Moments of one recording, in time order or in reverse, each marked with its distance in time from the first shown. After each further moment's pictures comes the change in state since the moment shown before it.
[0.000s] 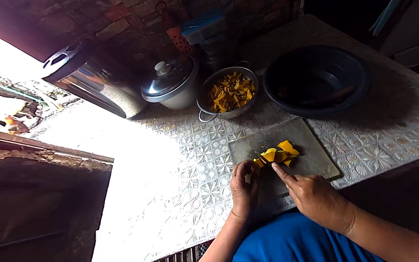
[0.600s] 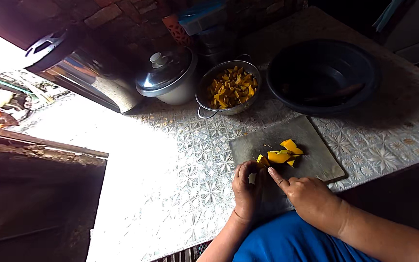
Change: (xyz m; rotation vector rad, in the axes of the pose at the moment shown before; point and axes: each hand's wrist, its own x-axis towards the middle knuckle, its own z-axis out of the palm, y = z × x) left_hand 0.000 0.001 0.004 -0.020 0.029 0.038; right_hand 0.020 -0.023 -0.012 -0.138 -0.455 0.084
